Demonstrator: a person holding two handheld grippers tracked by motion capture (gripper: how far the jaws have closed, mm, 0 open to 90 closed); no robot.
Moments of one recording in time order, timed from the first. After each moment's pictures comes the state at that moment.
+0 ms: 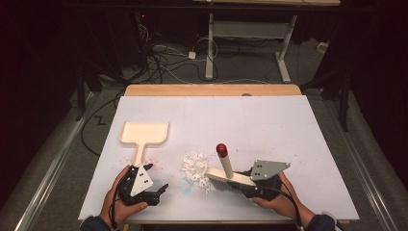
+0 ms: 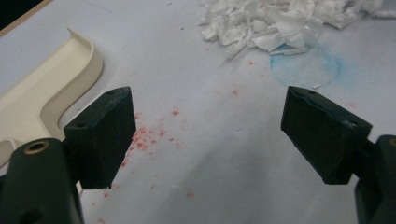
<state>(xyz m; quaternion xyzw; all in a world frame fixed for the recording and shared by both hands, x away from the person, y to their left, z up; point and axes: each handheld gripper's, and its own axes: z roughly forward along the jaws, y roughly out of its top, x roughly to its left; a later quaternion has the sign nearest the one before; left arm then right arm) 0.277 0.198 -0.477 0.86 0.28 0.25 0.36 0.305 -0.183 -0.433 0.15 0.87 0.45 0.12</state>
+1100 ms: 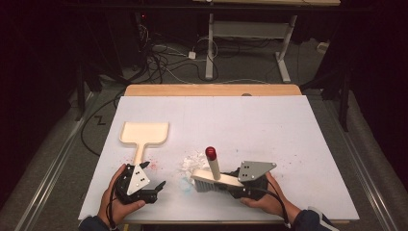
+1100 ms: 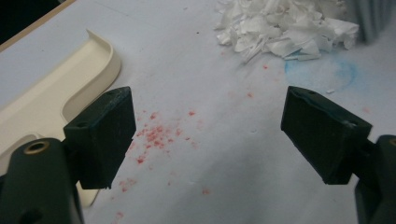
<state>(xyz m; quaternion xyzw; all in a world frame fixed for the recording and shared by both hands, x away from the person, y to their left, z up) 0.277 0.204 -0.473 0.85 0.29 0.27 0.36 0.309 -0.156 -0.441 0.12 0.87 0.48 0.10</state>
